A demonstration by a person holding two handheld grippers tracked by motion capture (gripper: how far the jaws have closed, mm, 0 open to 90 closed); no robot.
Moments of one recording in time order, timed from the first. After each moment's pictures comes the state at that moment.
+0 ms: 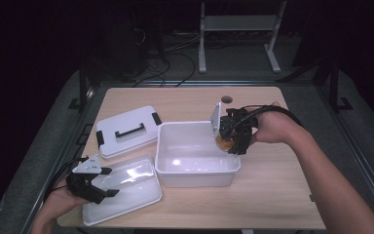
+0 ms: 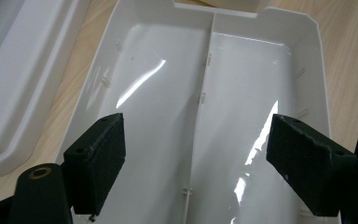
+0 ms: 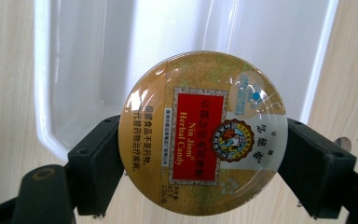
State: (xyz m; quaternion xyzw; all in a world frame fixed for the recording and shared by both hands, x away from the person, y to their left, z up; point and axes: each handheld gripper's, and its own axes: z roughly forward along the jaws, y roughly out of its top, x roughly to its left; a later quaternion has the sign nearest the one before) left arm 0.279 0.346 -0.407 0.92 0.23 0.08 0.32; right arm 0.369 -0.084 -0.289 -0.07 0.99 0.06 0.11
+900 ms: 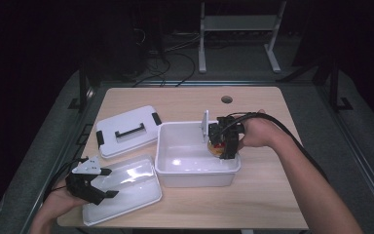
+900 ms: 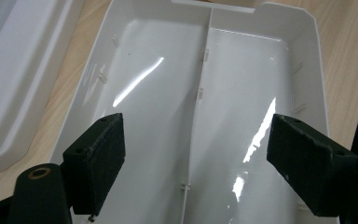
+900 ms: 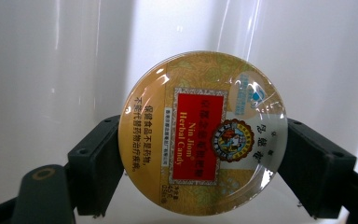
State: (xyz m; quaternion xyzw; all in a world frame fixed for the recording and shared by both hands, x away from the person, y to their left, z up) left arm 0.278 0.349 -0.409 0.92 0.23 0.07 0.32; right arm 0.384 -0.061 -0.332 -0.07 0.99 0.05 0.08
